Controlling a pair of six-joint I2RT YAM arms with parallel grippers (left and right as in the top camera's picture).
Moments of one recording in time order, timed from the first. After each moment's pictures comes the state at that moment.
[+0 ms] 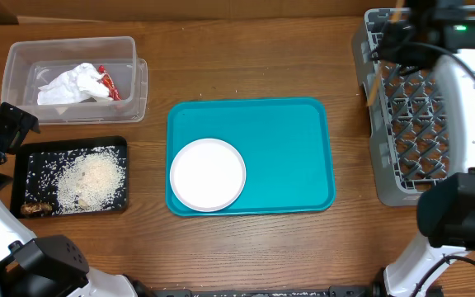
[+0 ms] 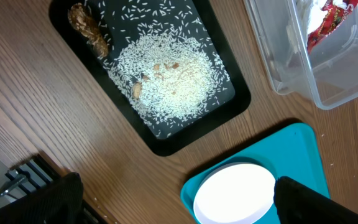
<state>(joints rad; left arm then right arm) 0.65 1.73 2.00 -1.68 0.13 -0.50 -0.12 1.95 1.97 -0.98 -0.10 0.14</state>
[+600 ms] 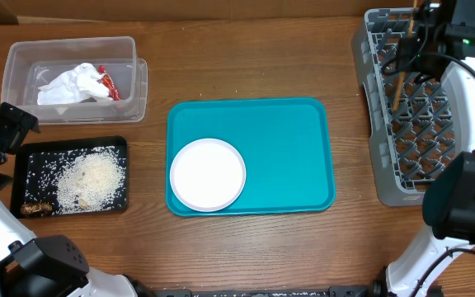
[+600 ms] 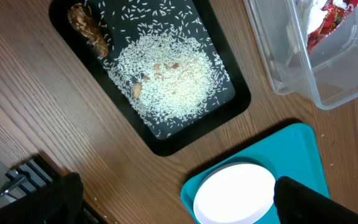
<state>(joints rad) 0.65 1.73 2.00 -1.68 0.13 -0.50 -0.18 2.01 1.80 -0.76 -0.06 -0.11</state>
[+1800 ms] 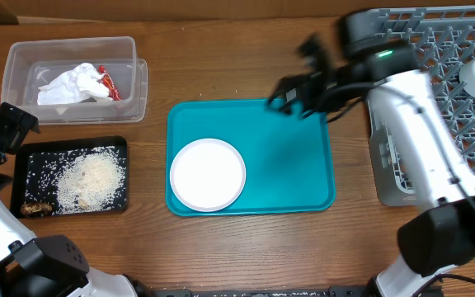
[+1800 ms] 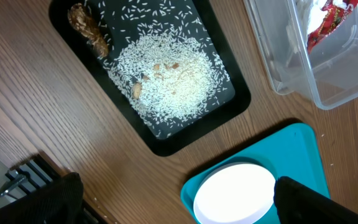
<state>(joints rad) 0.65 1.73 2.00 -1.68 0.13 -0.50 0.34 1.82 1.76 -1.16 -0.59 0.07</state>
